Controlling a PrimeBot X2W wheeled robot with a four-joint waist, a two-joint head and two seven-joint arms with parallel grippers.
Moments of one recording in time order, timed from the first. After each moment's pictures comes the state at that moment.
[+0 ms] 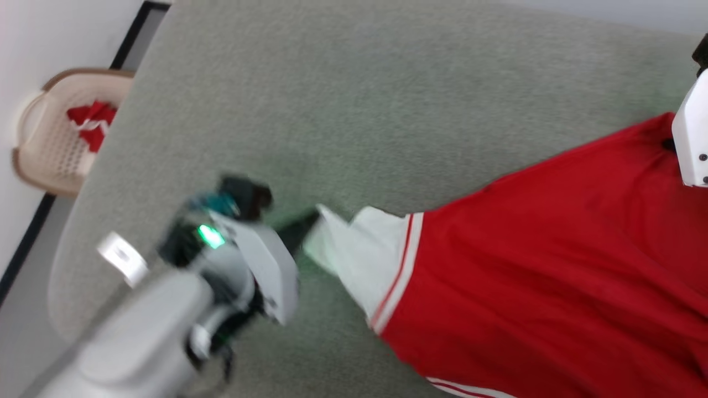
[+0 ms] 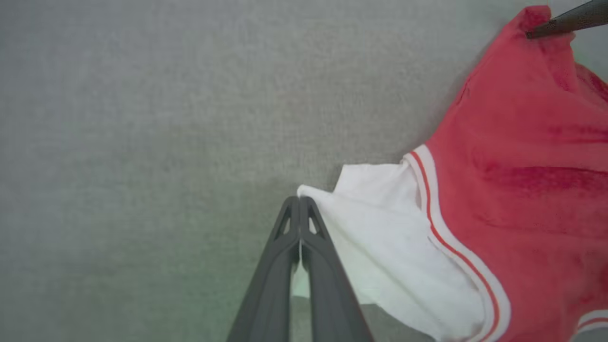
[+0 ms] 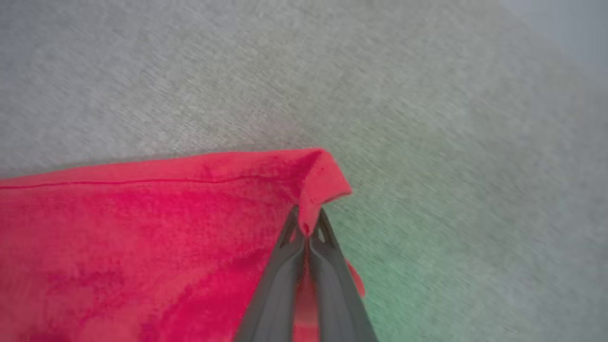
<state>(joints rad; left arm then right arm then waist) -0.61 0.52 -0.79 0.15 -0.91 0.07 0.22 -1.11 -0.63 0.75 0.77 0.81 0.13 0.80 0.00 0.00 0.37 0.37</state>
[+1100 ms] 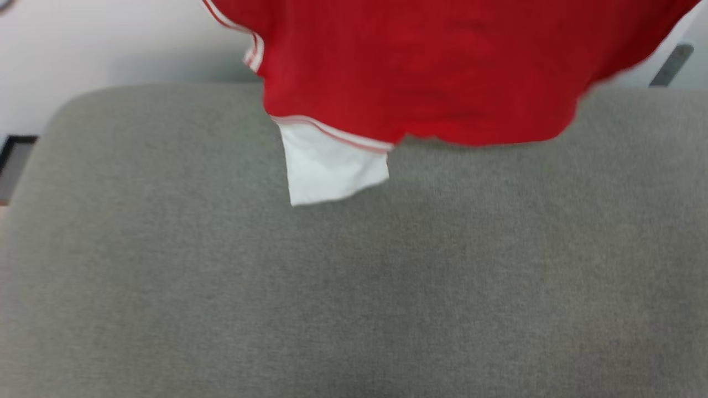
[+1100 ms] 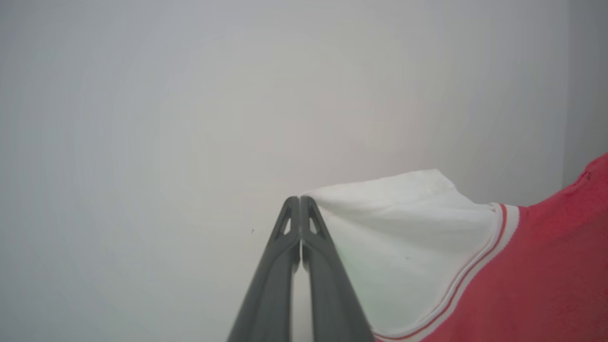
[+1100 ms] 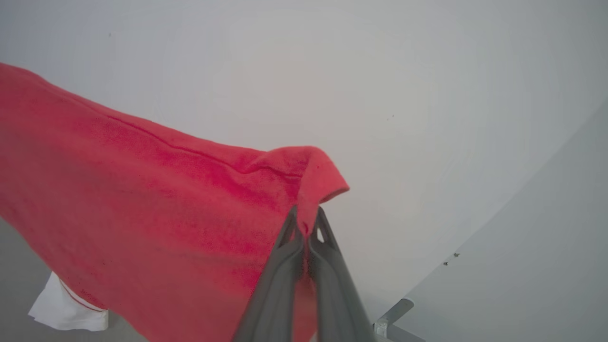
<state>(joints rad) -1.64 0.58 -0.71 0.52 -0.69 -0.10 0.46 -1.37 -0.72 0.67 0.46 0.86 0.13 0.49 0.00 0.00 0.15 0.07</state>
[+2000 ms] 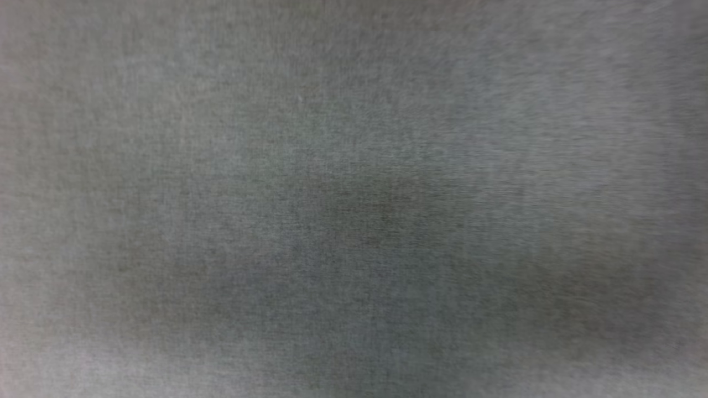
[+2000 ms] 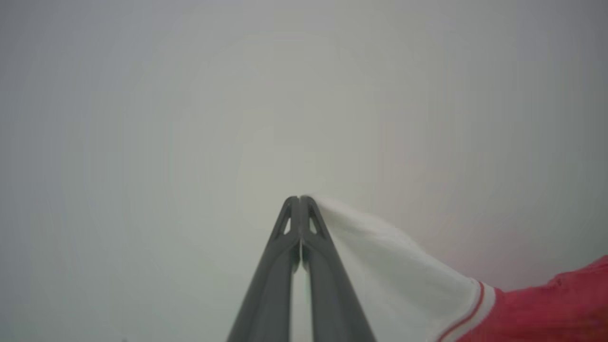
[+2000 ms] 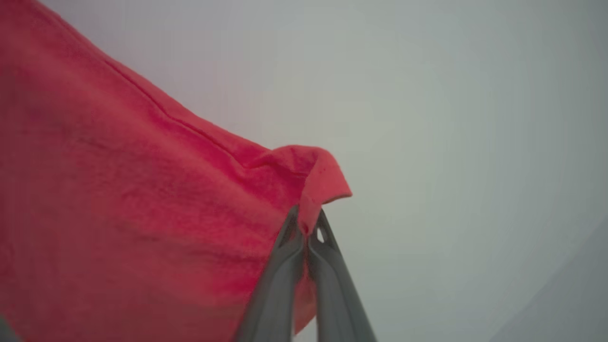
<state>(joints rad) -2.11 0.39 -0.60 0.88 -0.51 -0.07 -0.26 -1.76 -0.35 0.10 0.96 -0.12 0.13 -0.26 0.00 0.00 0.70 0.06</state>
